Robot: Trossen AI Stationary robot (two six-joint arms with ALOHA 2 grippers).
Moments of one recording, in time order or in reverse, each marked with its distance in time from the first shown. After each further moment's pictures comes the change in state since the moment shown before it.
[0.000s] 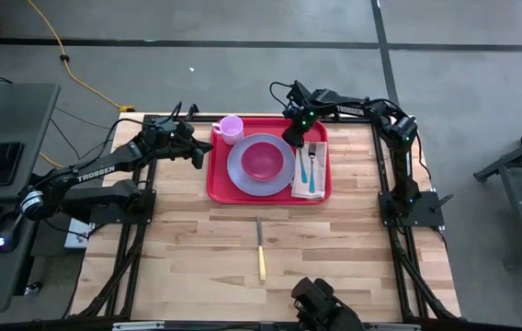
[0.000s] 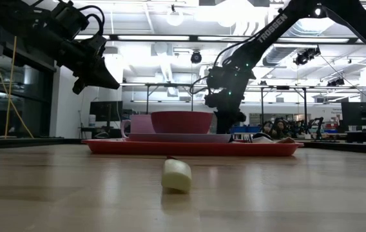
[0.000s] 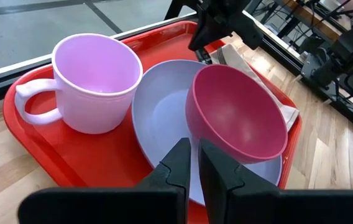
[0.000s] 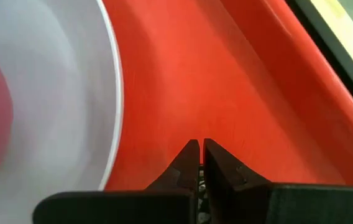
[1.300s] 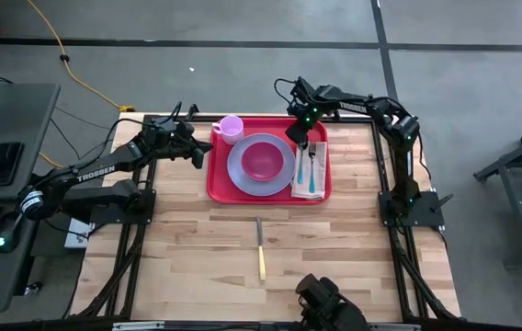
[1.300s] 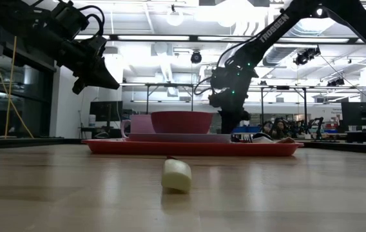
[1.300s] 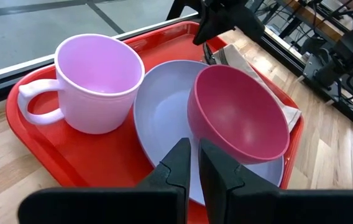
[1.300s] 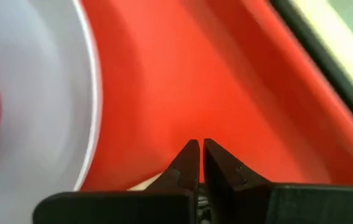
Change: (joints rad) left arm 0.000 0.000 0.000 -0.001 -0.007 0.000; right arm -0.035 -0.006 0.016 -0.060 0.000 0.003
